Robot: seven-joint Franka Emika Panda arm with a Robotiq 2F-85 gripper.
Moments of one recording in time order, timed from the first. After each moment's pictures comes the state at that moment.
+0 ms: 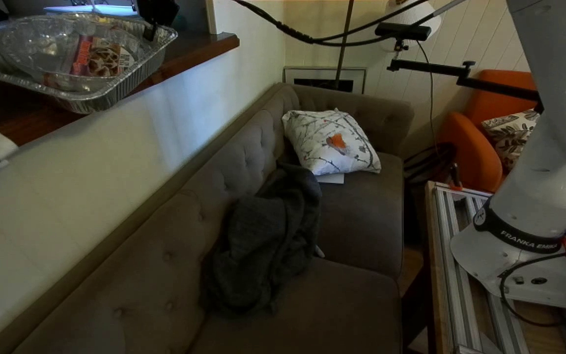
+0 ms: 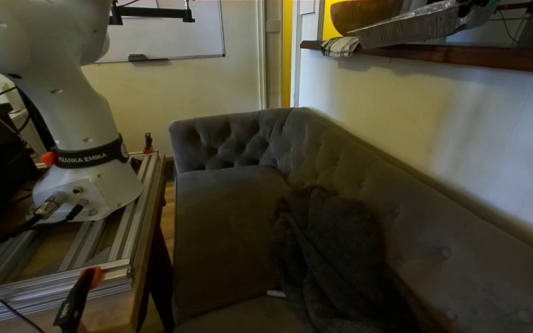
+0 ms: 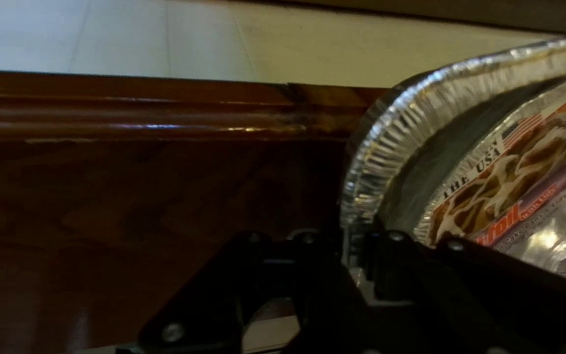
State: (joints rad) arm -0.22 0.70 0.12 -0.95 0.27 2.05 -0.34
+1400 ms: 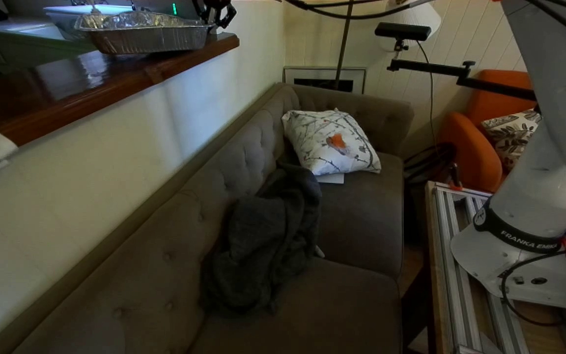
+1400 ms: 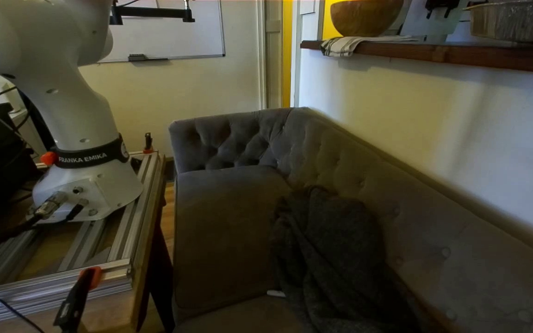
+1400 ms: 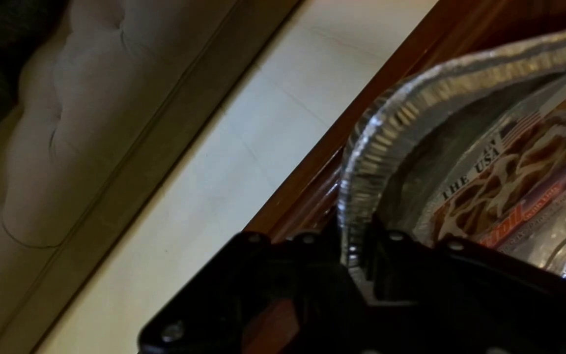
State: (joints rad) arm -0.31 0.73 -0.06 -0.91 0.27 2.03 0.43
